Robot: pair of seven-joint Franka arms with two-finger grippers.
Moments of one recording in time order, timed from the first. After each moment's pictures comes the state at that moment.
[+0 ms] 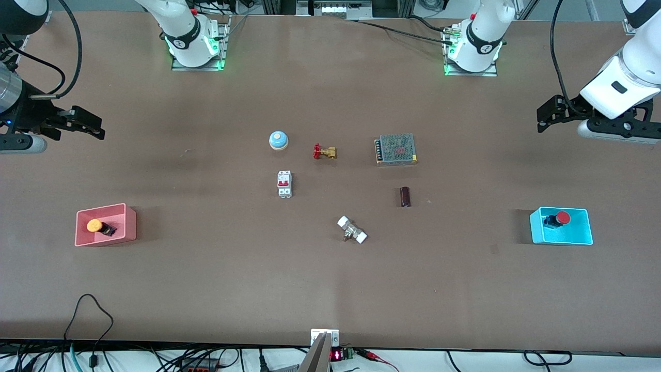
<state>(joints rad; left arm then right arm) -0.05 -0.08 -0.01 -1.79 0.03 1.70 0.05 0.08 0.06 -0.06 -1.58 0.00 1.59 -0.01</state>
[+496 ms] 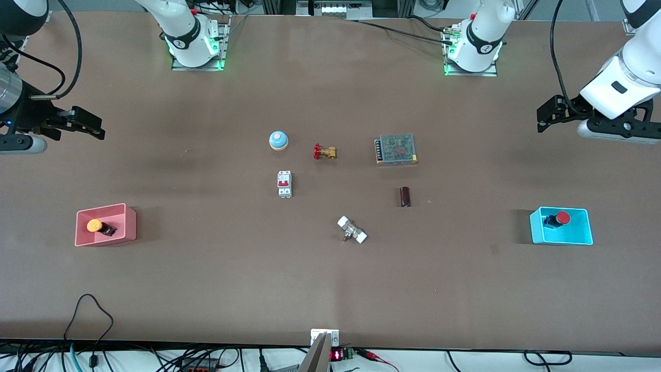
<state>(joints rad) -0.05 -0.08 -0.01 -1.79 0.03 1.70 0.05 0.08 0.06 -0.07 -1.59 0.00 1.59 -0.01</state>
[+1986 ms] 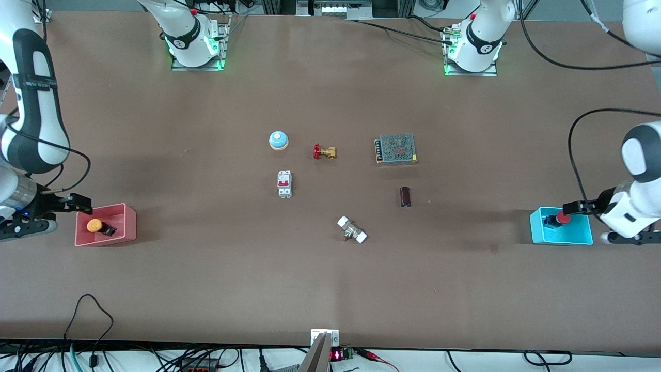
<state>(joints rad) 0.20 0.52 0.01 -1.61 0.09 2.06 0.15 -0.16 0.51 -0.07 -1.62 -0.02 2.19 -0.44</state>
